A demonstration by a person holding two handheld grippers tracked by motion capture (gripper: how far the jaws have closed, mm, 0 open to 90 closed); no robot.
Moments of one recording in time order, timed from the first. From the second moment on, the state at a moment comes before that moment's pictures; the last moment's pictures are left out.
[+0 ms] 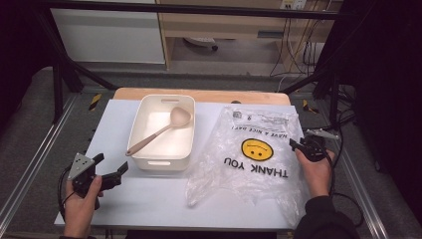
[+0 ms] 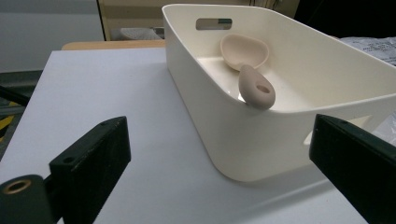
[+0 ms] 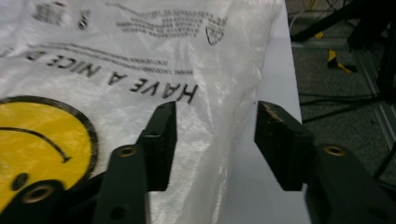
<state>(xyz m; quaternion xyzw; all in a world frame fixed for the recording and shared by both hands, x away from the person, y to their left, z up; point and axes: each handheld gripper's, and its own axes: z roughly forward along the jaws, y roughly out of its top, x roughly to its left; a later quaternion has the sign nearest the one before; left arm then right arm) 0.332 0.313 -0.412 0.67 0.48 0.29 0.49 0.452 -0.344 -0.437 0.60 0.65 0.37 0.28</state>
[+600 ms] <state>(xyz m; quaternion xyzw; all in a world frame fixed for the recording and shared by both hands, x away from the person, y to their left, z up) 0.330 0.313 -0.411 0.67 0.48 0.29 0.49 0.380 -0.245 -0.399 0.49 0.75 0.39 0.23</state>
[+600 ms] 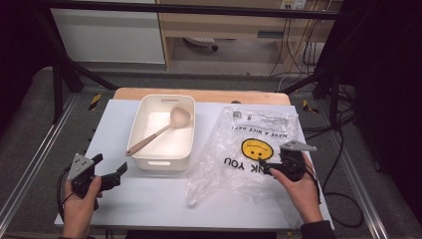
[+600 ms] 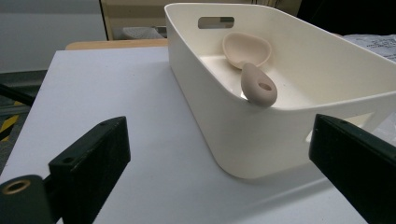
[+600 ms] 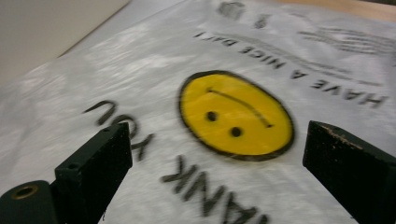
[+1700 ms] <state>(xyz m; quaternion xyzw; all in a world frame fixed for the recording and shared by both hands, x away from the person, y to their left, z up) 0.330 0.310 -0.410 0.68 0.47 0.30 0.48 0.354 -0.131 -0.444 0.33 0.87 0.33 0.15</state>
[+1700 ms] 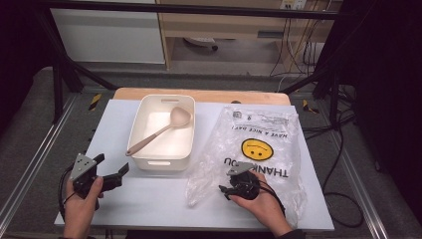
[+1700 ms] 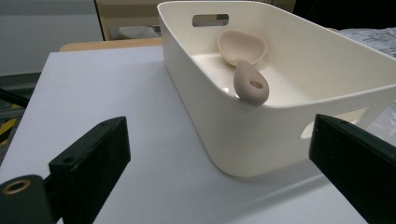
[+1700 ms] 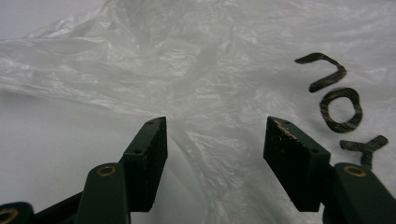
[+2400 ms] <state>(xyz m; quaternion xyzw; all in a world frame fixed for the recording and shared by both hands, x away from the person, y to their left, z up) 0.329 0.309 -0.409 0.68 0.47 0.30 0.49 0.376 -0.124 -0.445 0.34 0.87 0.34 0.13</state>
